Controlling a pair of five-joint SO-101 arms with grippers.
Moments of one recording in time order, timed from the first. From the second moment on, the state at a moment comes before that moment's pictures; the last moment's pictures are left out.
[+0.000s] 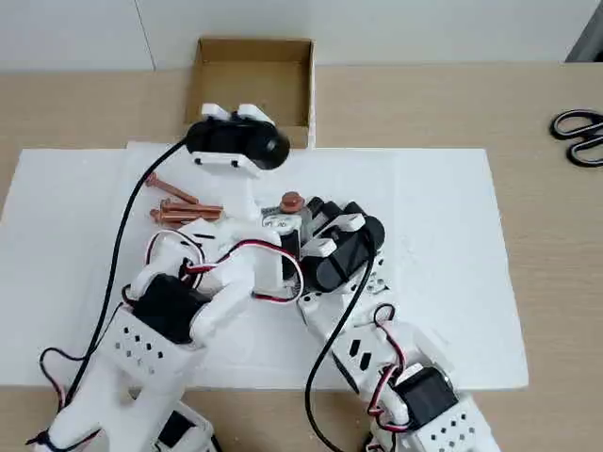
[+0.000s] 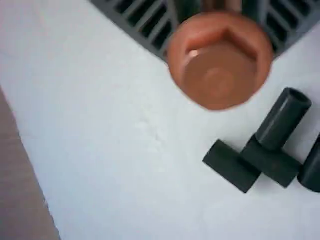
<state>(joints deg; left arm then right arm) 28.7 -41.6 29.3 64.2 29.8 -35.0 -84.1 77.7 37.6 -2.2</state>
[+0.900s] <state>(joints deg) 31.0 -42.6 37.7 64.9 28.6 -34.8 -84.0 78.2 37.6 -2.2</state>
